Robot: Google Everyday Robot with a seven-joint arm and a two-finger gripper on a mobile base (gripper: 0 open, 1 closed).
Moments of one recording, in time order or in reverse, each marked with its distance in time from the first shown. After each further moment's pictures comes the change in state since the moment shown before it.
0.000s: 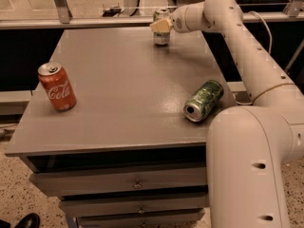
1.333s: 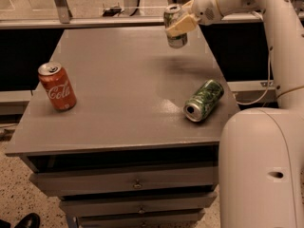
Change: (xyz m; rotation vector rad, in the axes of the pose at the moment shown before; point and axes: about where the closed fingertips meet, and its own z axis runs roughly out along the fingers) arm -0.009 0.061 -0.124 -0.331 0.113 -0.330
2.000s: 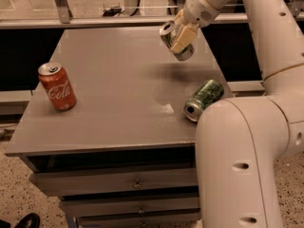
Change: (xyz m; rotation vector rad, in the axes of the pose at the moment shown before) arm 0.022 0.054 -0.001 -0.224 0.350 -0.265
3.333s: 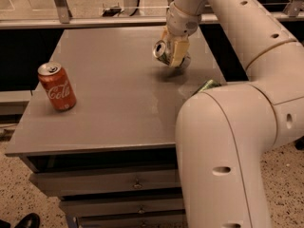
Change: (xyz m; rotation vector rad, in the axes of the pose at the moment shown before) arm 0.006 0.026 0.043 -0.191 0.261 -0.289
